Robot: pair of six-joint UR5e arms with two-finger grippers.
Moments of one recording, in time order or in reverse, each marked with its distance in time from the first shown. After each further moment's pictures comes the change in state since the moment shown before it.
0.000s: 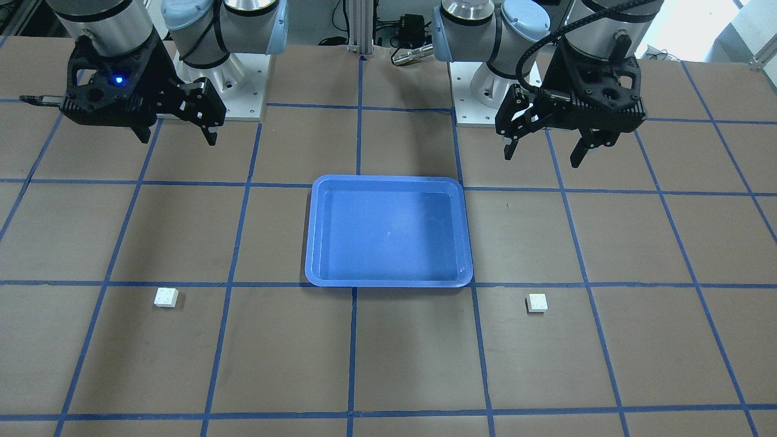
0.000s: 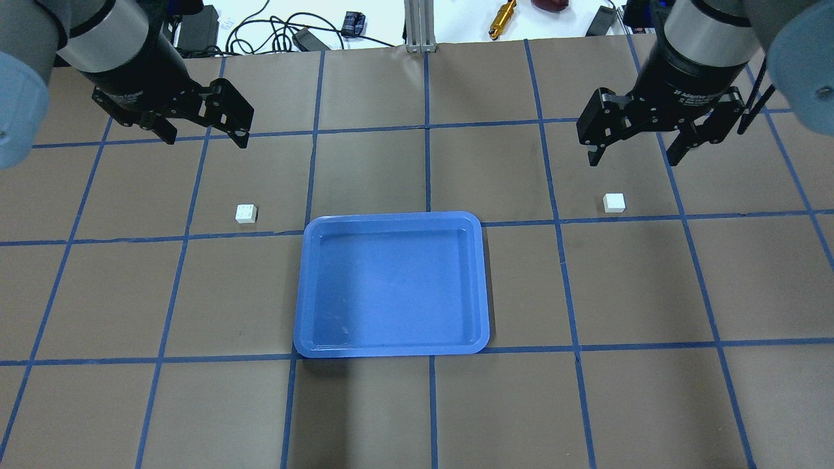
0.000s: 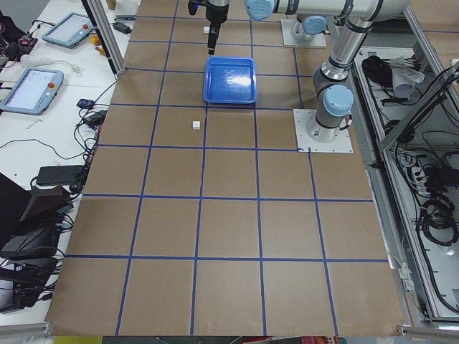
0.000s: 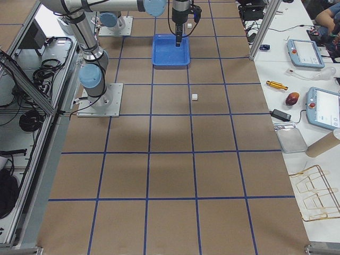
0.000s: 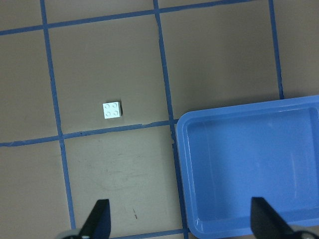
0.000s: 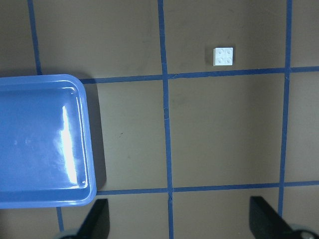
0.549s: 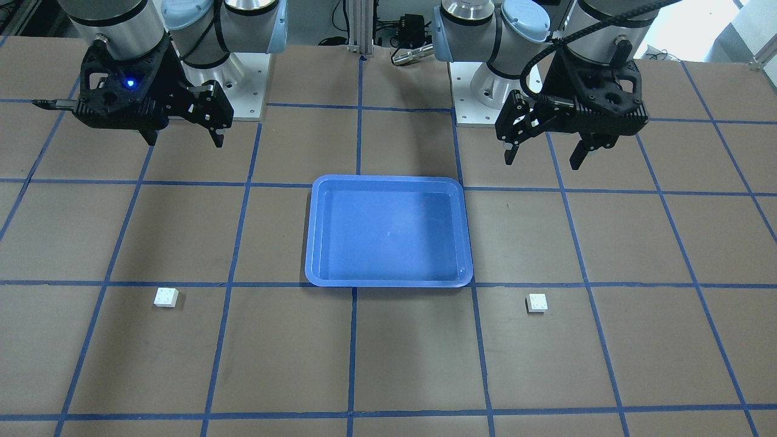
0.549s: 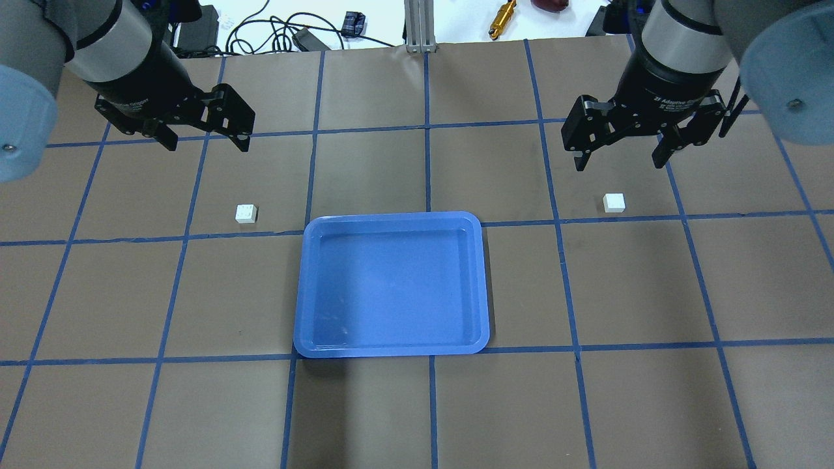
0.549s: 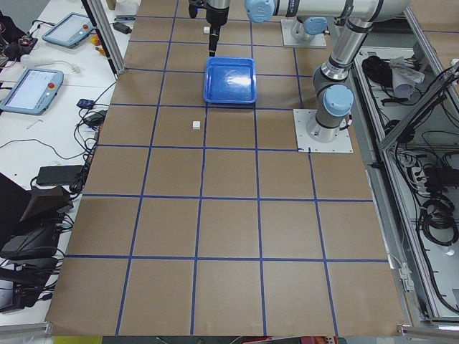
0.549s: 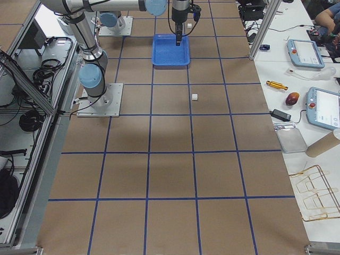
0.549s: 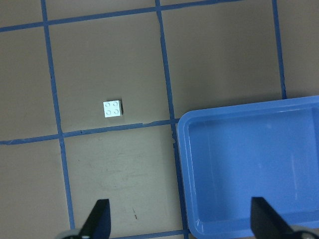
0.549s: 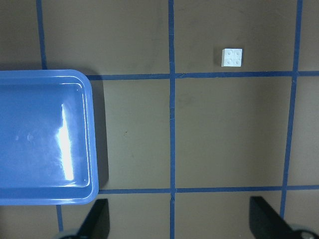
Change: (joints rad) left arm 0.002 -0.006 -0.006 0.020 0.003 -0.050; right arm 0.011 0.007 0.006 -0.009 -0.007 0.003
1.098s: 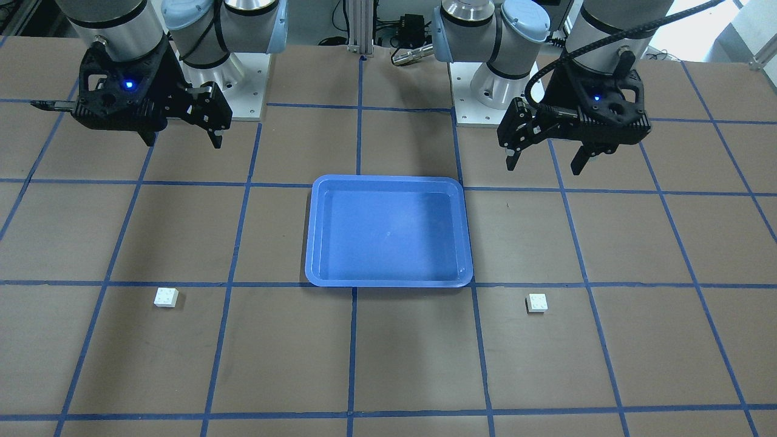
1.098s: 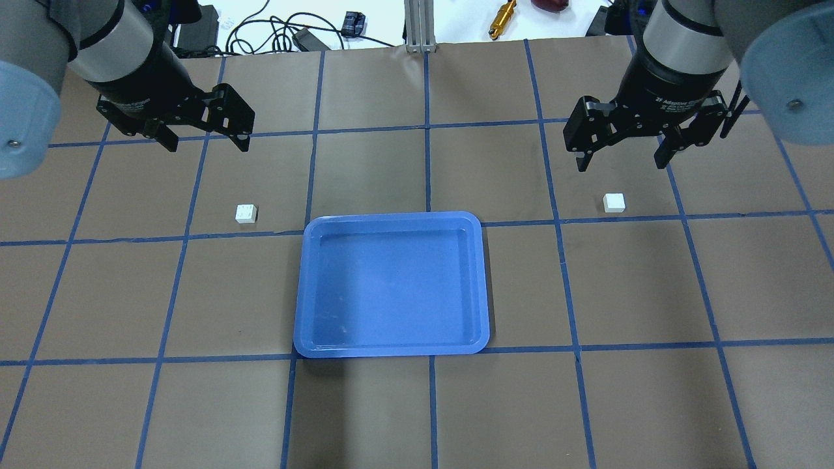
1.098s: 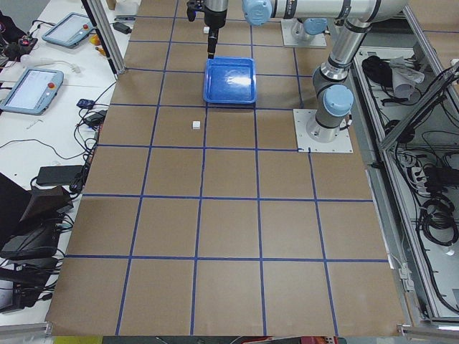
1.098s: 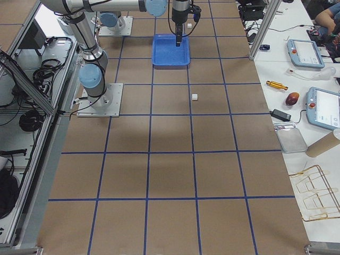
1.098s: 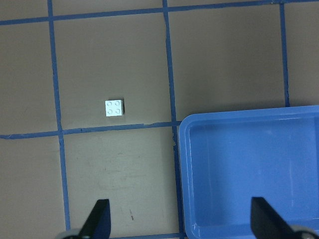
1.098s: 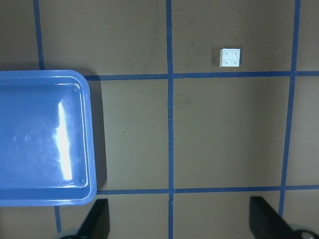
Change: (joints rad) left arm 0.007 -0.013 0.000 0.002 -0.002 -0.004; right arm -0.002 0.000 0.002 -0.004 -0.004 -0.001
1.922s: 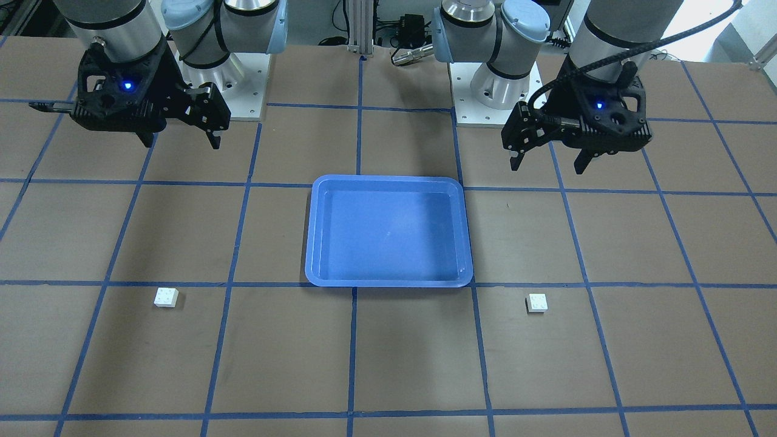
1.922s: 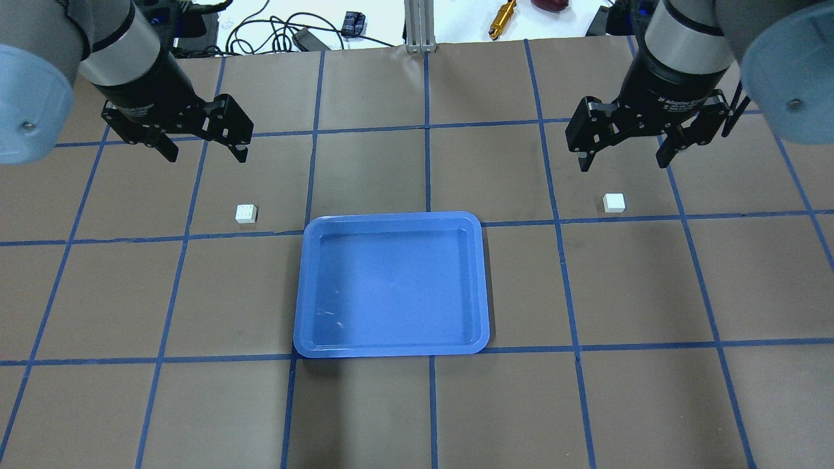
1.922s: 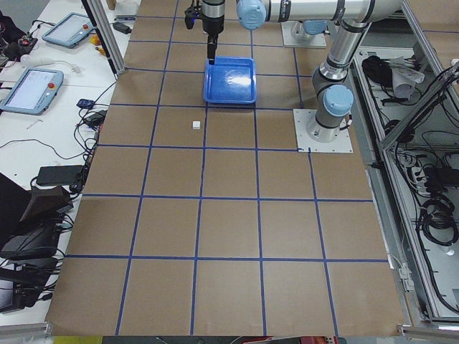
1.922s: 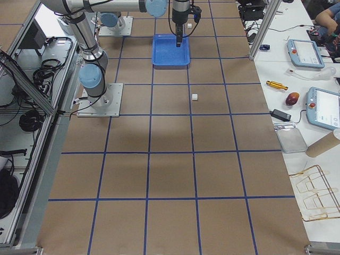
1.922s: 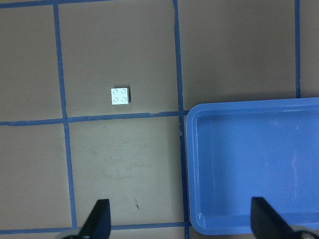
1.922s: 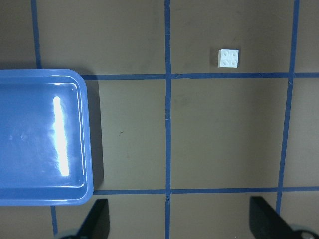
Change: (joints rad) left arm 0.014 -0.067 0.012 -0.045 0.020 0.023; right arm -0.008 0.002 0.003 -0.001 -0.004 -0.016
